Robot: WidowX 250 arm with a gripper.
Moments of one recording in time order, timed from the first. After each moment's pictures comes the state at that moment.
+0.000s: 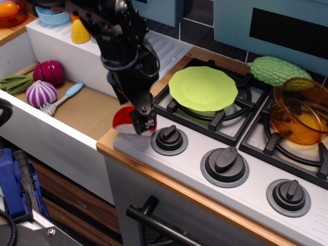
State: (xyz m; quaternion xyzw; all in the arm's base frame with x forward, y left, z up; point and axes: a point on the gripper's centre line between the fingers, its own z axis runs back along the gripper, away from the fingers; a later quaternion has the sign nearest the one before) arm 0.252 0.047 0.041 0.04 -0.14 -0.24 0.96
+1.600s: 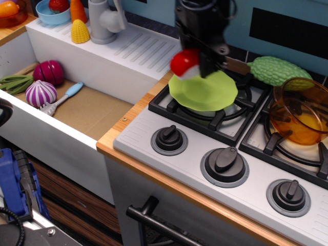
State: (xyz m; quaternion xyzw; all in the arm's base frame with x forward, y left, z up) arm 0.352 0.001 0.076 0.02 -0.14 -0.20 0.97
